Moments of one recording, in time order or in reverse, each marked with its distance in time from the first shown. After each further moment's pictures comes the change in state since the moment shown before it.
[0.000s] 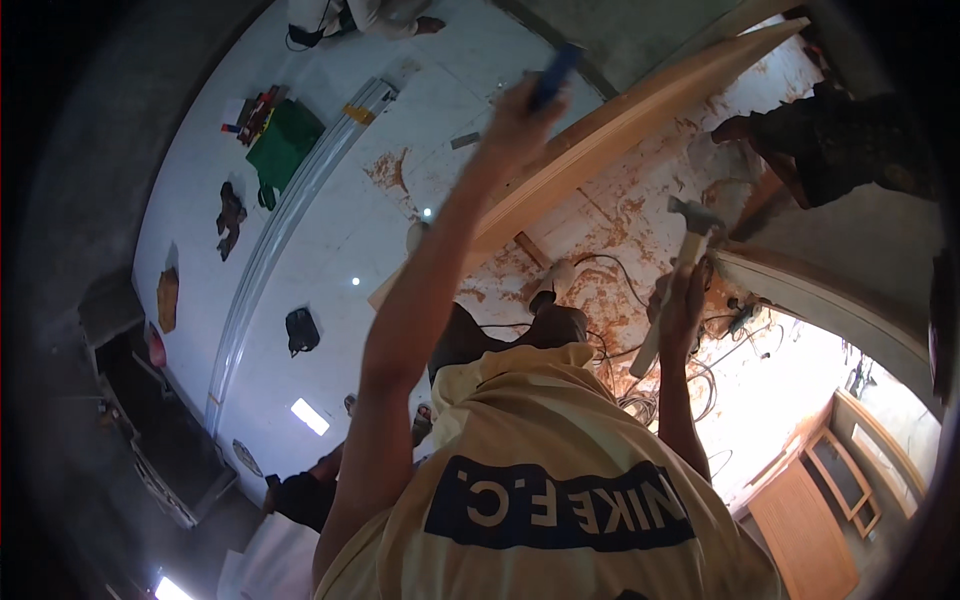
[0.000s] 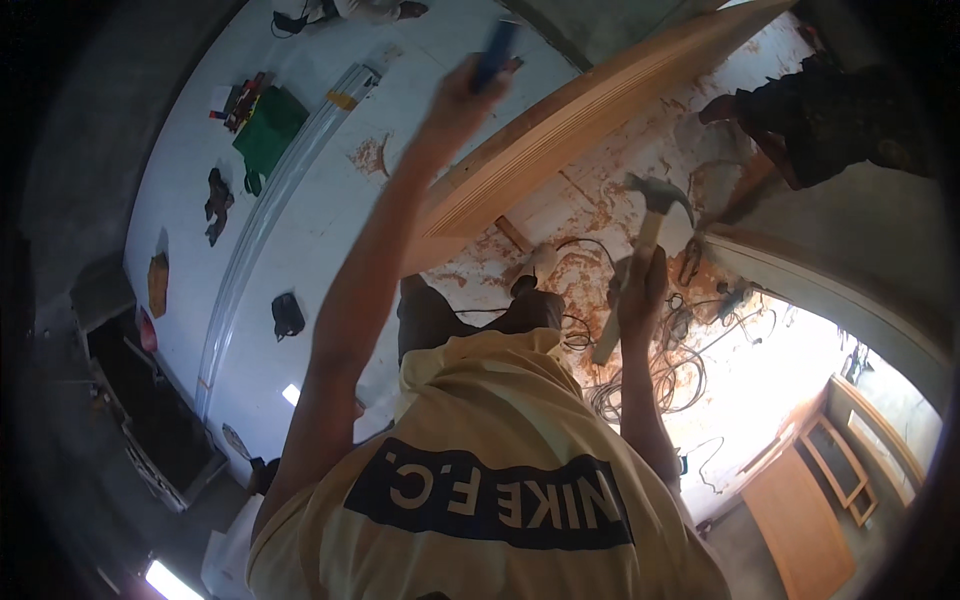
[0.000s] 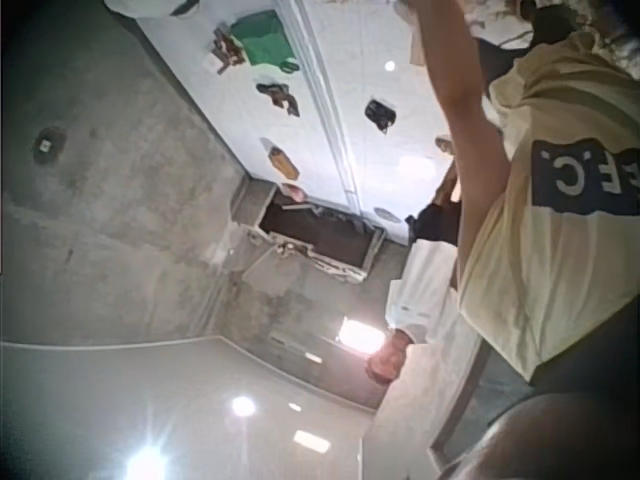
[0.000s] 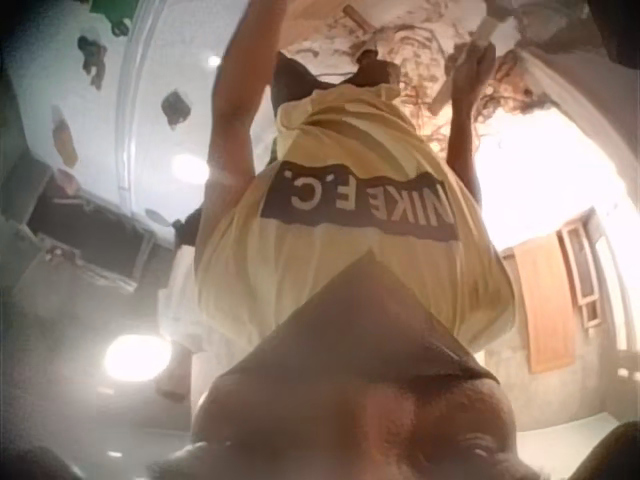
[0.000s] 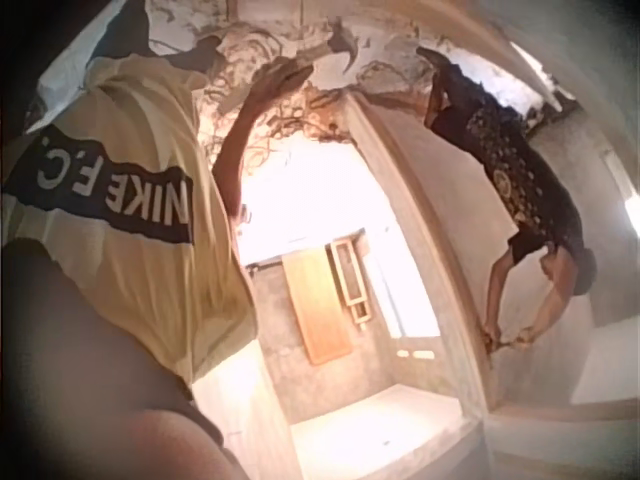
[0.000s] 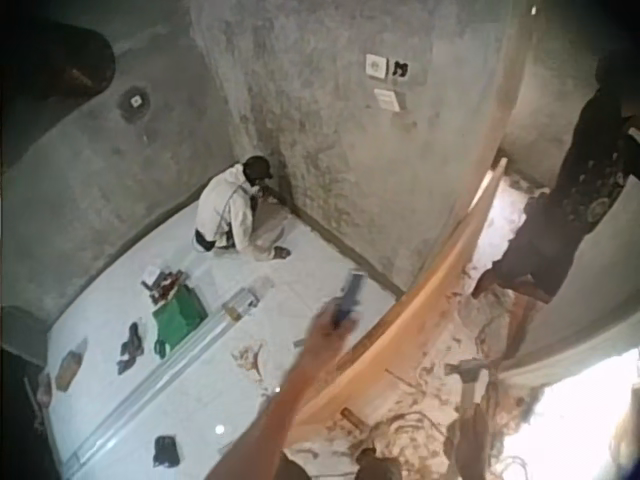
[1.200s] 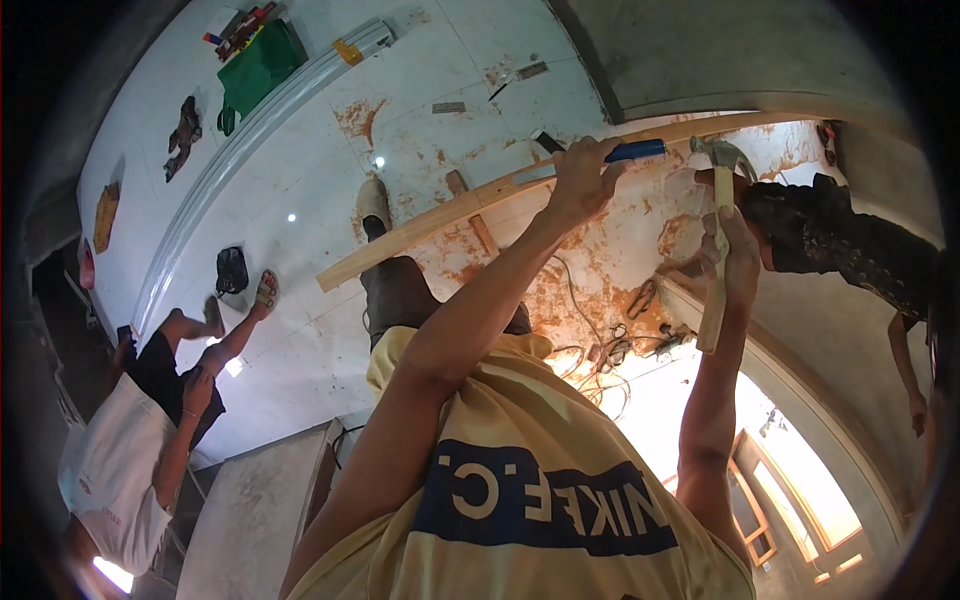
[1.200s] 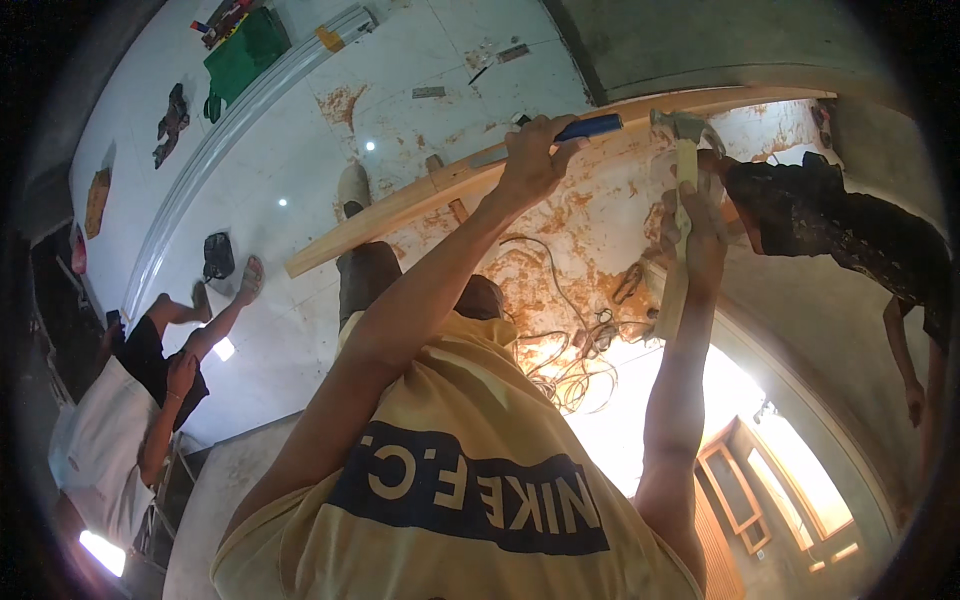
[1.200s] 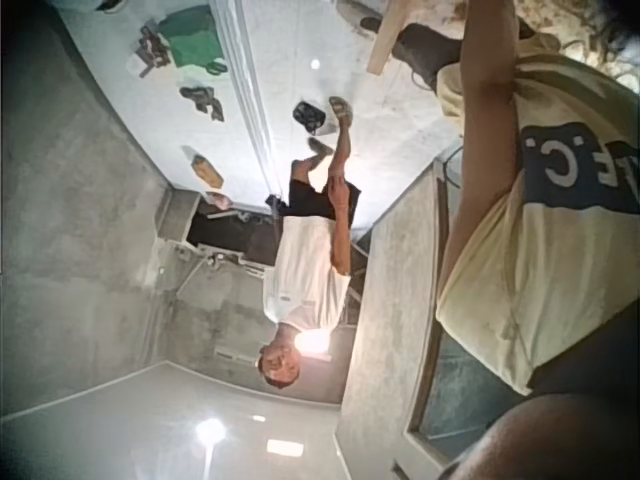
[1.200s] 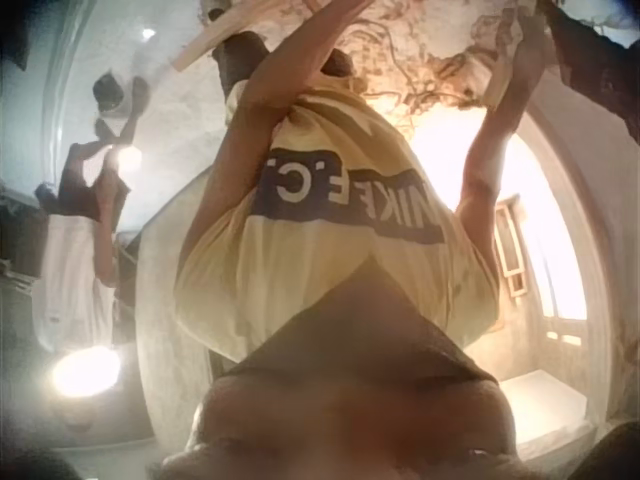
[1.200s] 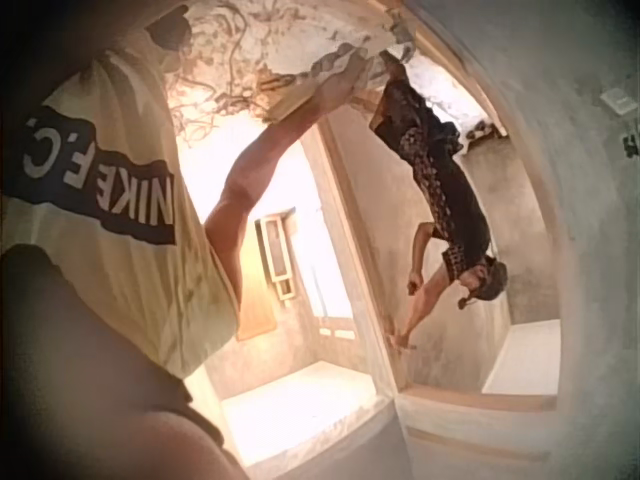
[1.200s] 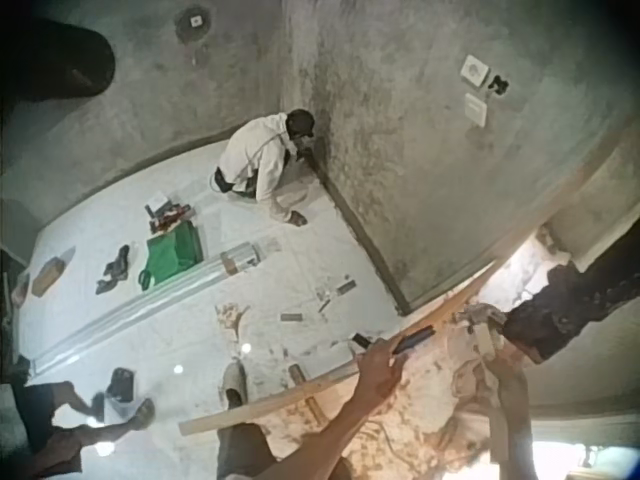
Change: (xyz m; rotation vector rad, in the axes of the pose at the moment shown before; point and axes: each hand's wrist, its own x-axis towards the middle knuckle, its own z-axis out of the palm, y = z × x) left_hand -0.003 -0.061 0.104 0.272 0.233 -0.089; right_hand 0.143 -0.147 0.028 -0.152 -0.440 0.022
